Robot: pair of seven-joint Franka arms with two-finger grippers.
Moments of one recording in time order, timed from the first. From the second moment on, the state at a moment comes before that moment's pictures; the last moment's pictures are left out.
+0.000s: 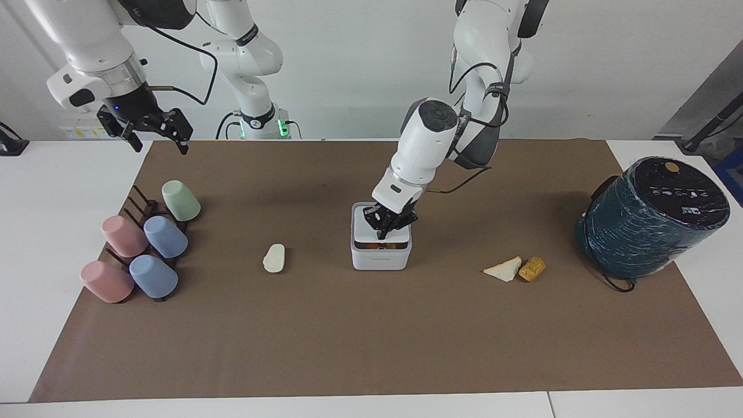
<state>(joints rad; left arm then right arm) -0.57 0.40 -0.03 -1.53 -0.18 2.11 -0.60 0.02 -0.06 -0.08 -1.63 -0.03 1.55 0.02</state>
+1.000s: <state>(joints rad) -0.52 0.24 -0.02 -1.44 -0.18 1.67 -0.60 0.15 0.00 -0.07 -1.79 -0.03 1.87 0.05</state>
